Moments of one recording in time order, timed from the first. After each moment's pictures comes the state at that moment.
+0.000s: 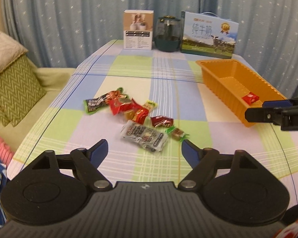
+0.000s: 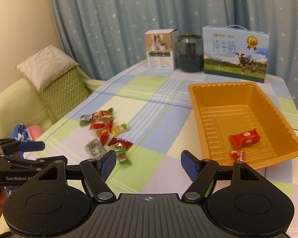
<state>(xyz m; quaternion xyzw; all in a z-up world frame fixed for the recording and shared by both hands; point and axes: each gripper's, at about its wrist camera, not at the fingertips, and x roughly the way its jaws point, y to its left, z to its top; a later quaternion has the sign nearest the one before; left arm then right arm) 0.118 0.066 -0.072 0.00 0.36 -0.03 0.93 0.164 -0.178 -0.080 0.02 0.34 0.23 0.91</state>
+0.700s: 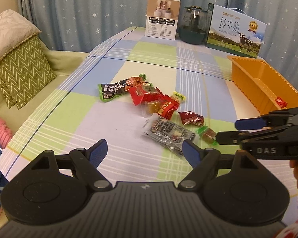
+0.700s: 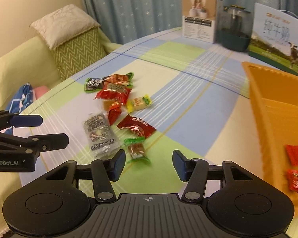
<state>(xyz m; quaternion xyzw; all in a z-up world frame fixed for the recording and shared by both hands) 0.156 0.097 -0.114 -0.03 0.38 0.02 0.92 0.237 -0.099 -0.156 -0.05 0.39 0.31 0.87</state>
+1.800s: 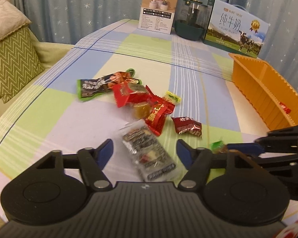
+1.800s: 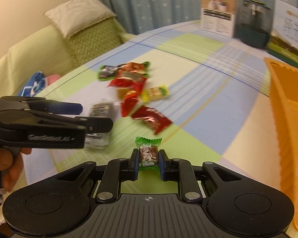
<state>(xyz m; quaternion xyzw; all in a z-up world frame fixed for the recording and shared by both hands) 0.202 0.085 -0.143 -0.05 0.39 0.00 0.92 0.239 -0.100 -0.165 -0.06 0.40 0.33 0.85</state>
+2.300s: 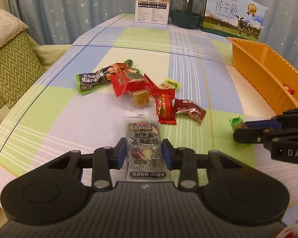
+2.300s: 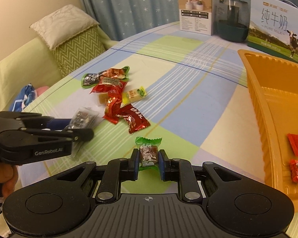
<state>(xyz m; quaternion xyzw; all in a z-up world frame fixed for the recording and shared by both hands) 0.189 0.078 -0.145 -0.01 0.41 0.00 0.91 0.233 -0.124 -0.158 -0.02 0.40 0.30 0.86</state>
